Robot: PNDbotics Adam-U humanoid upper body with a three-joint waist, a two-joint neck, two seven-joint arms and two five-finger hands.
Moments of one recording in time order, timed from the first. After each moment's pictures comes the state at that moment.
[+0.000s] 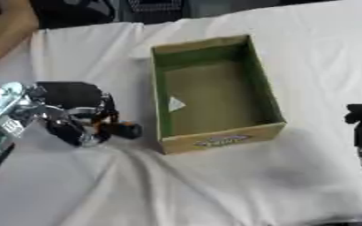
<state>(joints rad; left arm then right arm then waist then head) -0.66 0.83 -0.43 -1.60 -0.64 -0.50 -0.53 0.04 -0.34 -0.12 -1.98 0.53 -0.48 0.08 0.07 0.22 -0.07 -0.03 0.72</state>
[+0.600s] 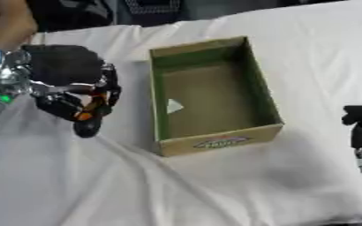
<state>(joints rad) -0.74 0.84 -0.43 -1.67 -0.68 -0.51 -0.55 0.04 -0.34 -0.12 -1.98 0.53 -0.48 0.08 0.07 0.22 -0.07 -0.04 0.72</state>
